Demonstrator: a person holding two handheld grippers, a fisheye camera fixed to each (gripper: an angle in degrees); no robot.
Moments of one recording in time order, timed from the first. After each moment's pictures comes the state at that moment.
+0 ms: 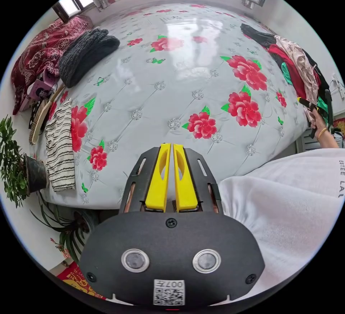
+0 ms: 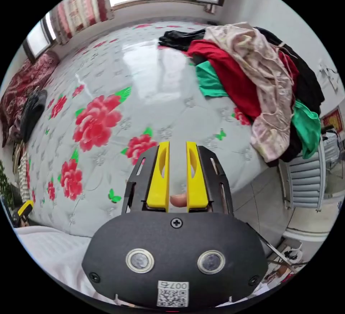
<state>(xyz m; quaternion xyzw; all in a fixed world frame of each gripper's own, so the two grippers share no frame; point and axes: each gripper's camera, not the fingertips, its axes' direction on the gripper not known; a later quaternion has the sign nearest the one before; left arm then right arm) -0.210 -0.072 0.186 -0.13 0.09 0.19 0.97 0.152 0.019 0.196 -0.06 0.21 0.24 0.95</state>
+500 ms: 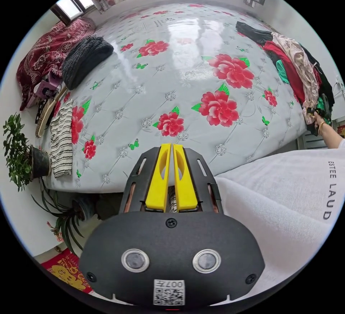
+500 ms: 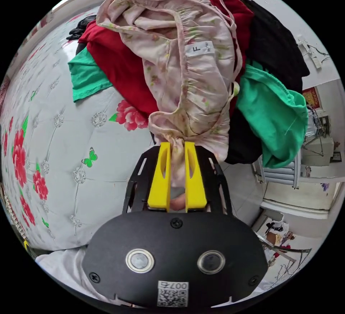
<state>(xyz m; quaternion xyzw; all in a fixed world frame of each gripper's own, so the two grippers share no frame) -0.165 -0.032 0.158 -0.13 0.06 0.17 0.98 0.295 0.063 0.238 -0.19 0.27 0.26 0.91</state>
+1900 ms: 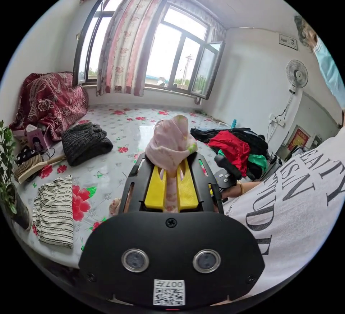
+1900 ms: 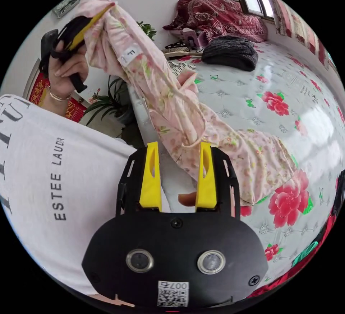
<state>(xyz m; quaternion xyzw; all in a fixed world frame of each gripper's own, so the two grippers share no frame) -0.446 0.076 0.041 0.28 0.31 0.15 0.89 -0.205 0.077 0.285 -0.13 -0.24 -0.35 0.90</state>
